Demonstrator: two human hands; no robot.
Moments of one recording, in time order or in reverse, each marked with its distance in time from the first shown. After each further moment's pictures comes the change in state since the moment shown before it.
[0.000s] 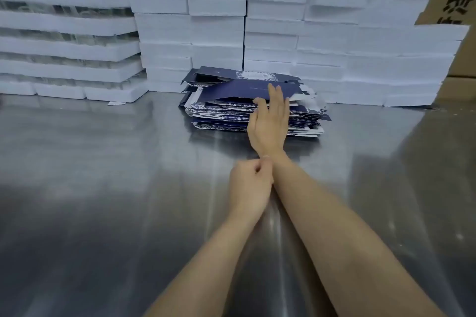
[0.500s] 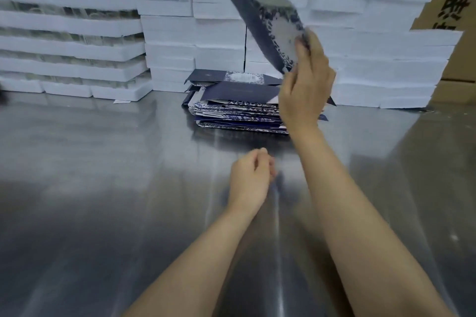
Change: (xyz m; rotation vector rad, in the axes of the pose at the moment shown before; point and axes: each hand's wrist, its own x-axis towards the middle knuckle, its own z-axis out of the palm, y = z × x) left_hand -0.007 0.006 -0.003 -0.111 -0.006 0.005; right_hand 0.039 -0.034 -0.113 0.159 0.448 -0.125
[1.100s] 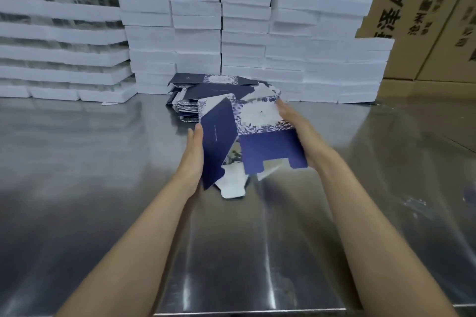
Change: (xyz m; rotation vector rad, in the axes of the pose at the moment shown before) left_hand -0.018 0.022 -0.067 -0.258 -0.123 -0.332; right_hand -0.040 0.021 -0.133 0.764 -0.841 0.988
